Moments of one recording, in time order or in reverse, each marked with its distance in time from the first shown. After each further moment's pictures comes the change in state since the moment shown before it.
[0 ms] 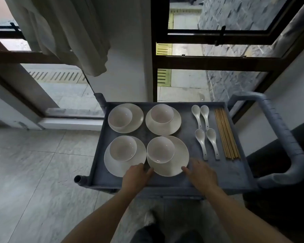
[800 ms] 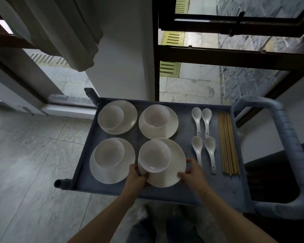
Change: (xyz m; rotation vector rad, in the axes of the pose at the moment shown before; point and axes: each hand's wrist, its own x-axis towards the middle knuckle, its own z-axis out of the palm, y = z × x) left_hand 0.026 0.045 0.038 -0.987 -0.030 -0.395; right_hand 0.059 0.038 0.004 0.833 -0.243 0.170
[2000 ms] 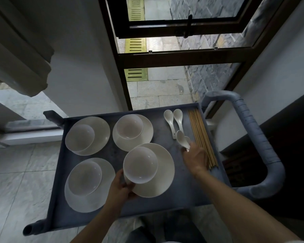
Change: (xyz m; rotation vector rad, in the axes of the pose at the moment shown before) left_hand 0.012 0.021 -0.006 -0.167 -0.255 0.031; right_hand 0.038 -0.032 -0.058 -0.458 0.586 0.002
